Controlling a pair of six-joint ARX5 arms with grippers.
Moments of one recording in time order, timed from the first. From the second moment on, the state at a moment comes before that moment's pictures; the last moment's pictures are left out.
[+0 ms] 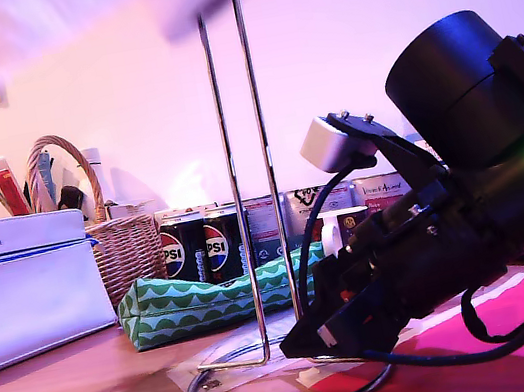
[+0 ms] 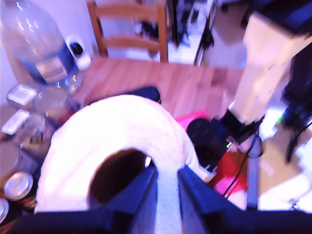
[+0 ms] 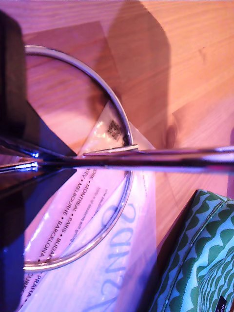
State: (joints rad) left arm -0.52 1.36 1.98 -1.34 0.55 0.54; right arm 0.69 1.83 0.43 0.89 -0.31 -0.24
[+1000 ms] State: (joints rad) left arm -0.81 1.51 1.99 -1.35 0.17 0.54; right arm 0.69 1.83 0.43 0.89 -0.31 -0.24
